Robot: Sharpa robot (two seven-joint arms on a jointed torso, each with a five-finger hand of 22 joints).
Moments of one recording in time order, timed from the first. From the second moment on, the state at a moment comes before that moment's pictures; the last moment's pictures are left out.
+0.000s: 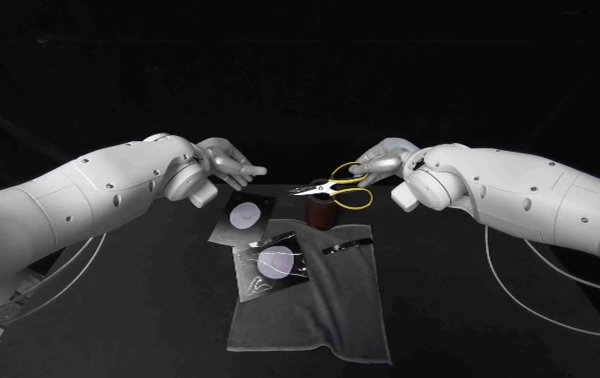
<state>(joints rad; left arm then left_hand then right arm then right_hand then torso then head) 1.42 -0.56 -0.14 0.97 -0.56 -0.04 -0.21 1.42 -0.17 0.09 0.30 0.05 0.82 0.21 0.28 0.32 0.97 0.19 0.12 0.07 0.80 0.17 0.31 0.42 0.16 0.63 0.29 0.42 0.13 1.40 -0.64 -0.17 1.15 -0.46 -0.25 -0.17 1.33 -0.04 0.71 -0.01 0.04 0.97 0.16 0.43 0.27 1.32 0.12 0.07 0.07 1.17 0.08 0.27 0.25 0.17 0.76 0.23 0.27 0.12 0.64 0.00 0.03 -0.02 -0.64</state>
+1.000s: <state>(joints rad) 1.40 -0.70 -0.15 1.14 -0.45 -0.17 -0.07 1.44 -0.15 0.09 0.30 0.05 0.84 0.21 0.28 0.32 0.97 0.19 0.13 0.07 0.80 0.17 0.31 0.41 0.16 0.64 0.29 0.42 0.13 1.38 -0.63 -0.17 1.17 -0.45 -0.33 -0.27 1.18 -0.15 0.47 0.11 0.10 0.74 0.19 0.30 0.27 1.00 0.22 0.07 0.06 0.87 0.19 0.18 0.20 0.18 0.68 0.29 0.18 0.07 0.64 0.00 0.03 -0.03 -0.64</state>
